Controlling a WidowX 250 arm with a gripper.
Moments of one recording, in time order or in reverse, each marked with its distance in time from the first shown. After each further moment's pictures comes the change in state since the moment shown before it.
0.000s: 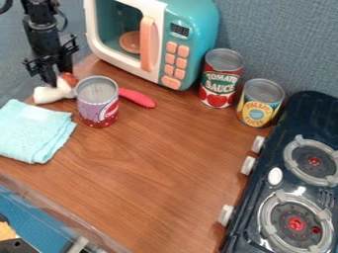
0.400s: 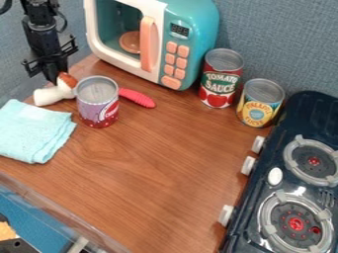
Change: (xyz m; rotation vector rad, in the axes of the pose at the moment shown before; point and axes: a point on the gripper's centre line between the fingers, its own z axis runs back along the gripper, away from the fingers) arm 0.001 0.003 0.000 0.016 -0.013 -0.011
